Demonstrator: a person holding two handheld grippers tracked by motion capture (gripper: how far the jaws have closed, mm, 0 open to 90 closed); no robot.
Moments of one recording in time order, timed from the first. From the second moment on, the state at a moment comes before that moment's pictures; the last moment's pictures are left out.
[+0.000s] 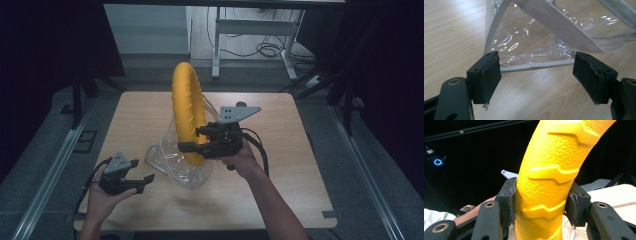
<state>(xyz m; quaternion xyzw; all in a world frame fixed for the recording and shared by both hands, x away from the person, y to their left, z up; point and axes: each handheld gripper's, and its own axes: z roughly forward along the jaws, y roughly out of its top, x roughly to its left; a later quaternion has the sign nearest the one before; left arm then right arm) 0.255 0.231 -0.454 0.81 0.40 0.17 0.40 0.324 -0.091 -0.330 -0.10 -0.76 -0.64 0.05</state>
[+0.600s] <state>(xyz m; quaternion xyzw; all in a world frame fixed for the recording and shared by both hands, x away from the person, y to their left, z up) 0.256 0.230 -0.454 0.81 0.40 0.17 0.40 0.334 -0.086 -0.357 -0.12 -0.76 -0.64 0.07</state>
